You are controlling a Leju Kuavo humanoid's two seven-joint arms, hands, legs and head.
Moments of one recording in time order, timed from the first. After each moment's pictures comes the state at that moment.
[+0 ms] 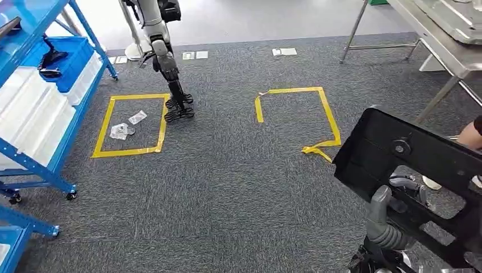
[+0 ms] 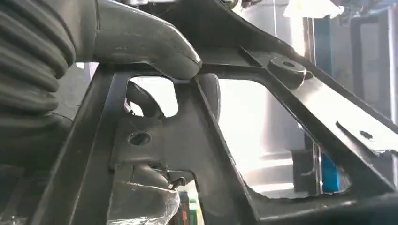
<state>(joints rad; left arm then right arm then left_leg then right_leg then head) -0.04 -0.07 0.62 -0.19 -0.51 0.28 -0.16 0.15 0.15 -0.05 -1.89 -0.01 -0.04 -0.65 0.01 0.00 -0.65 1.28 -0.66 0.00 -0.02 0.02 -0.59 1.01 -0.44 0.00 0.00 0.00</state>
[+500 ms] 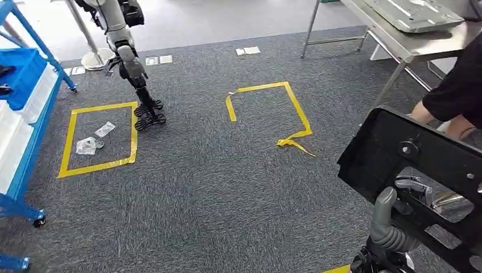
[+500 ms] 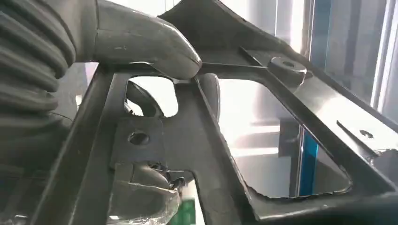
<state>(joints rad) -0.05 -0.06 0.62 -0.19 -0.54 0.27 -0.10 0.15 0.13 -0.04 -1.90 -0.03 -0.06 -0.64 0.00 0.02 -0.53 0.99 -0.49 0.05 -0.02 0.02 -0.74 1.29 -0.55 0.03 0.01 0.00</state>
